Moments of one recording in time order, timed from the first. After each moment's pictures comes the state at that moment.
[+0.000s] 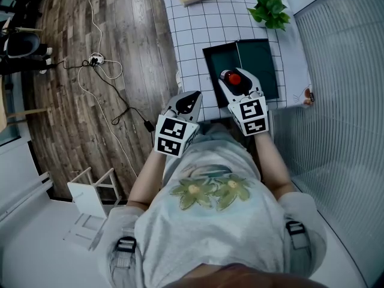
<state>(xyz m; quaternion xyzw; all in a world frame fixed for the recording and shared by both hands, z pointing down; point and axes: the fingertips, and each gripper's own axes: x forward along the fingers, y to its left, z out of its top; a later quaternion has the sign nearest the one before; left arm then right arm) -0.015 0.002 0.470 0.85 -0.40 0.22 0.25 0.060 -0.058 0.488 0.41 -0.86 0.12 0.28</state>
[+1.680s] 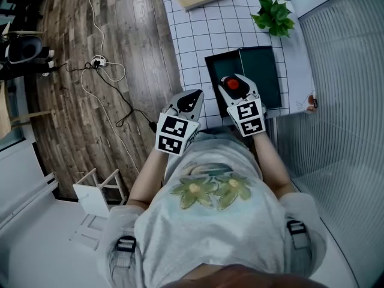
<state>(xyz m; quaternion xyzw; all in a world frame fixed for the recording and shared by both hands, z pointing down) -0.015 -0.043 0.474 0.85 -0.40 0.23 0.25 0.057 -0.080 0.532 0.40 -0.85 0.15 0.31</state>
